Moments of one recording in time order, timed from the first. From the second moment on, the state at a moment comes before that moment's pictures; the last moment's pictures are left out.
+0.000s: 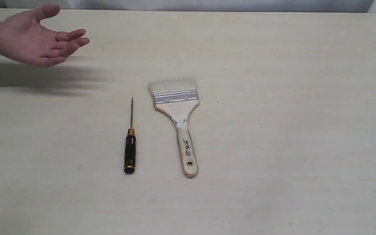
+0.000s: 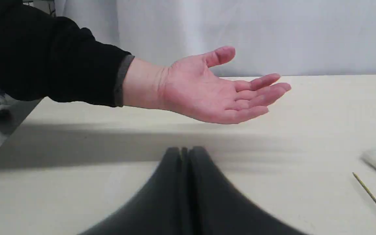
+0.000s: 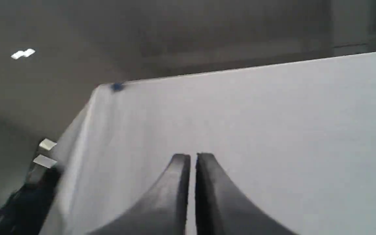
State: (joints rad) left arm 0.02 0.00 0.00 0.07 0.26 -0.07; right arm -0.06 0.00 -0.10 -0.69 -0.82 0.74
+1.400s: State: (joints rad) left arm 0.02 0.00 0.00 0.07 0.26 -0.07; right arm 0.07 0.63 -0.65 -1.45 0.23 0.75
